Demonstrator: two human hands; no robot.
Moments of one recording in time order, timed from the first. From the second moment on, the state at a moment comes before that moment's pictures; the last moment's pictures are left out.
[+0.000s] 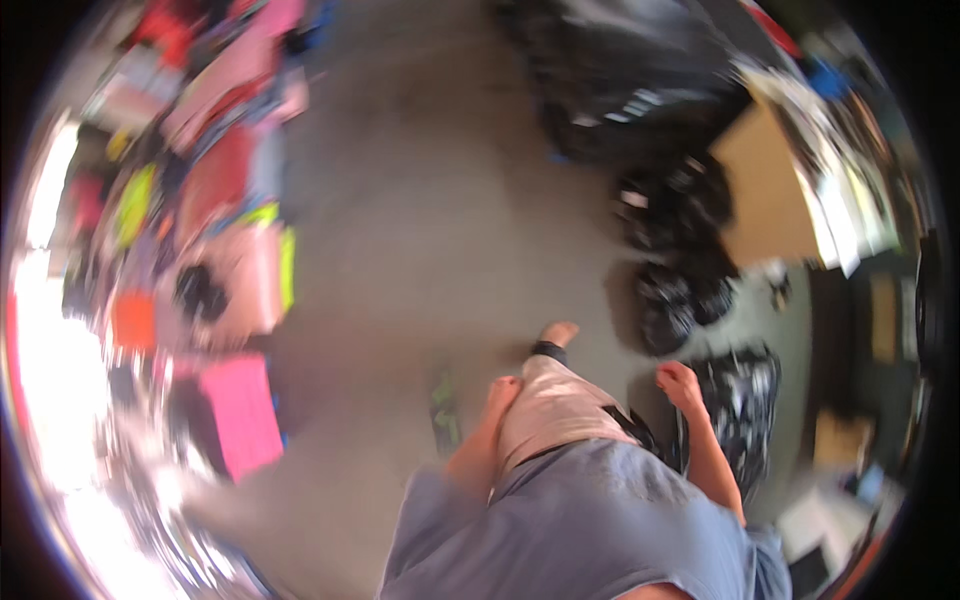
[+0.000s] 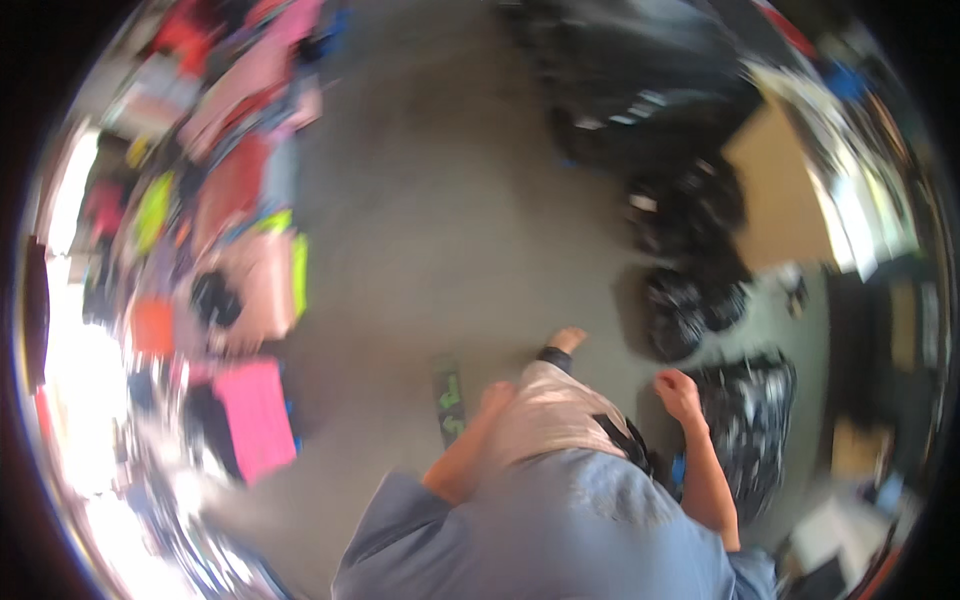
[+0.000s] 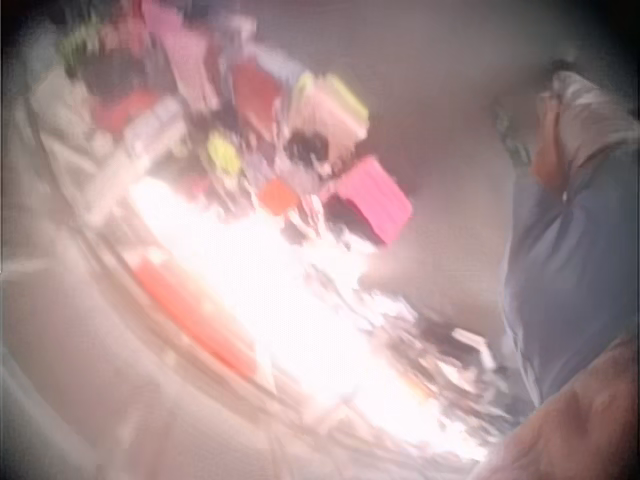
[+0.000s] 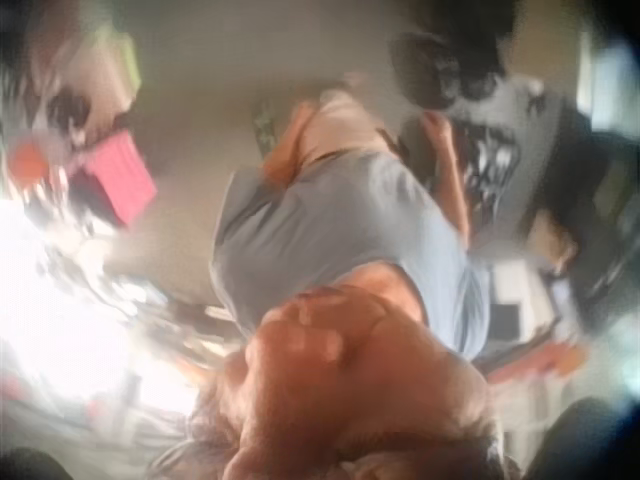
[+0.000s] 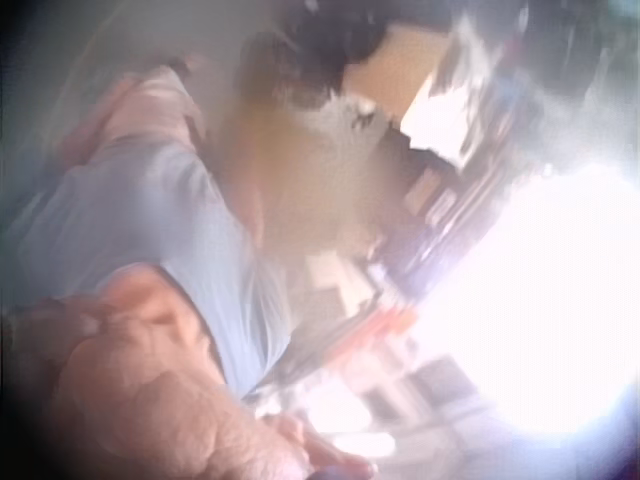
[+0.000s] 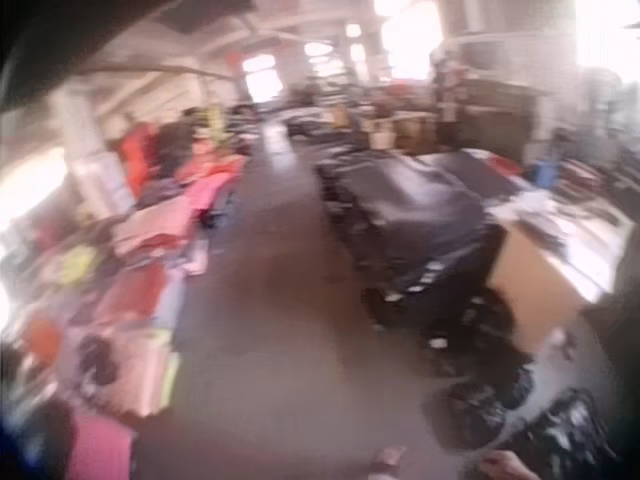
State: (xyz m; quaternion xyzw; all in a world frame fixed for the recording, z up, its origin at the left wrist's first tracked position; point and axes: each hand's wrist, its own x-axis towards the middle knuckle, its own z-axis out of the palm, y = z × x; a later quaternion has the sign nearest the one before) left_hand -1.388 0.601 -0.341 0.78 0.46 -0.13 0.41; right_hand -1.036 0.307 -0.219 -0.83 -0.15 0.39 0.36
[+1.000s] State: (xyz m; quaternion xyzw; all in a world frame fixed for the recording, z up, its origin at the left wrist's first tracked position) left_hand -0.995 0.490 -0.293 0.85 0.16 -0.38 0.33; right_hand -1.121 0.037 -0.274 -0.75 0.37 0.24 0.50
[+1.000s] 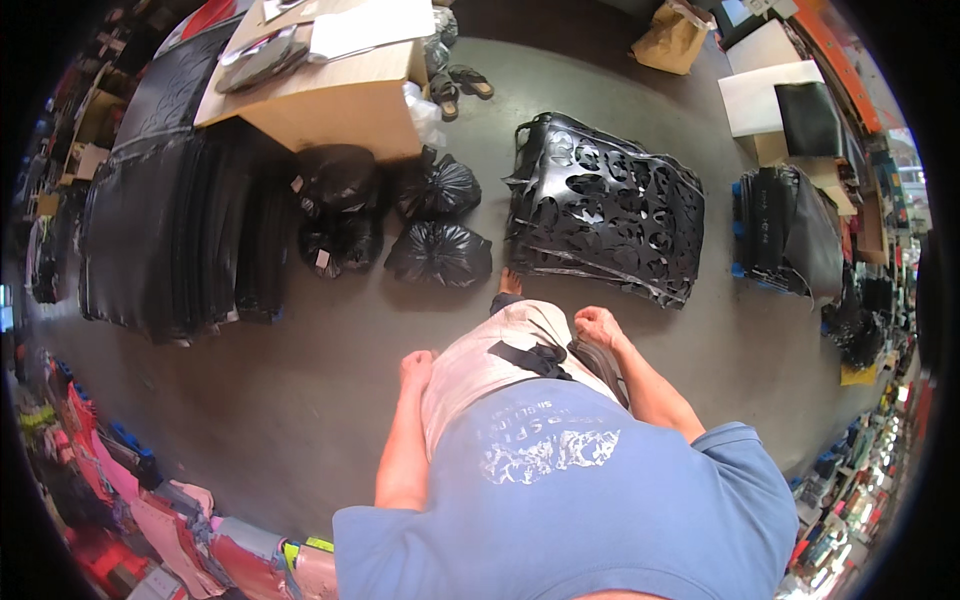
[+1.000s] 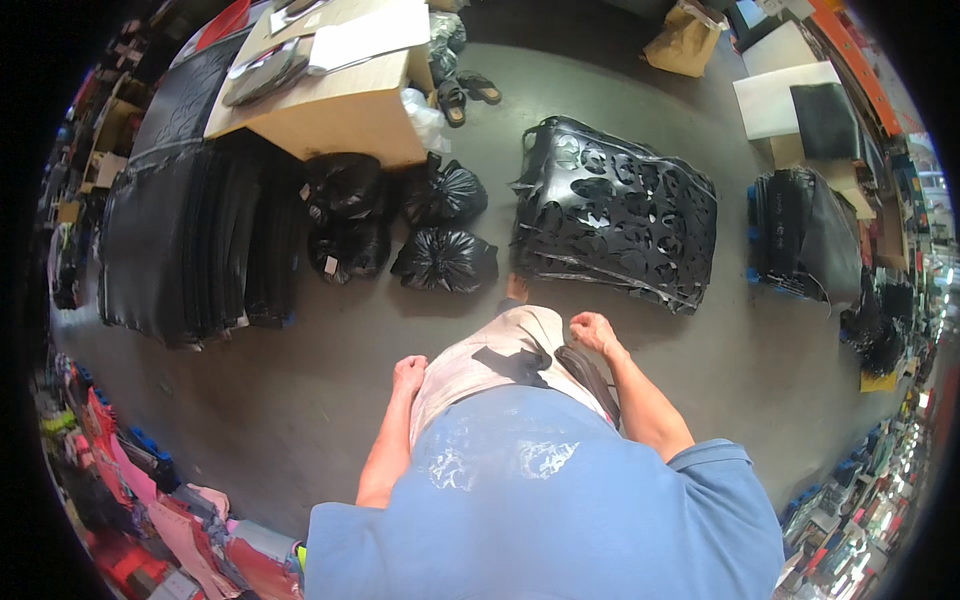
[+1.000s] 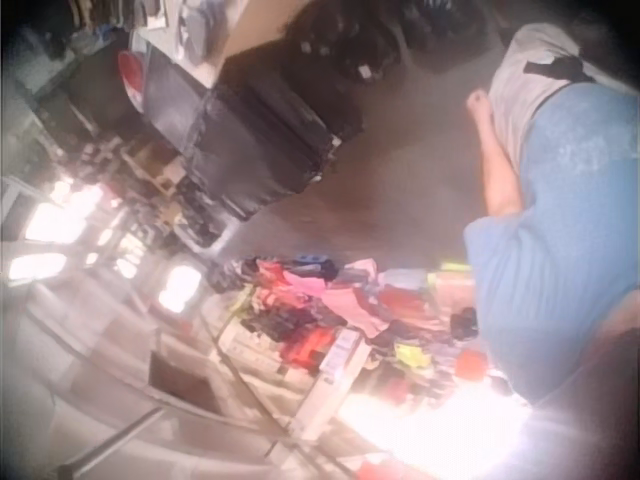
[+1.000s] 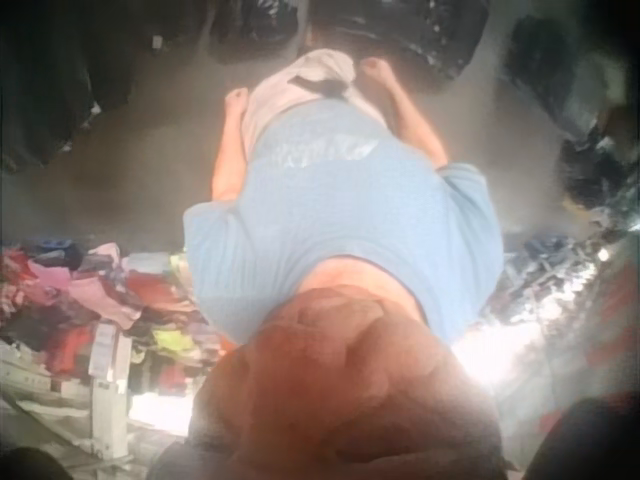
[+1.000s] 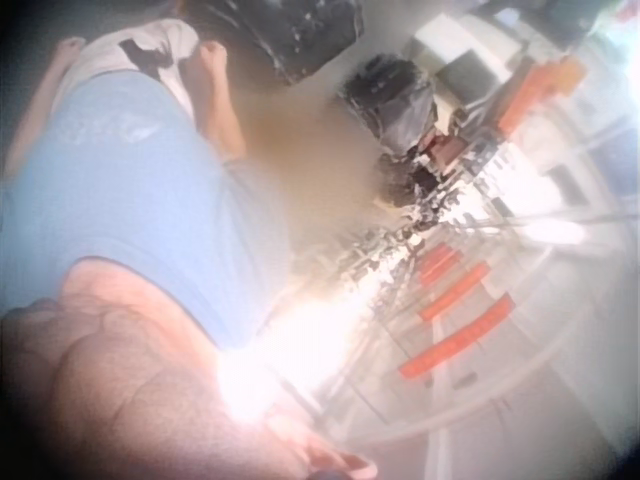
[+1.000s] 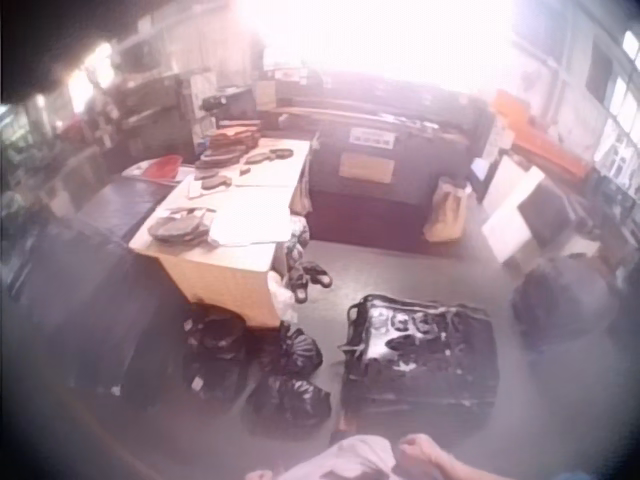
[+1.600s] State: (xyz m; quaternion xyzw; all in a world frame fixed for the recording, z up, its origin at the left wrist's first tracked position) left_hand -0.763 0.349 -0.294 0.87 0.10 -0.30 0.38; right_hand -1.123 -0.094 -0.328 -0.68 0.48 0.12 0.54
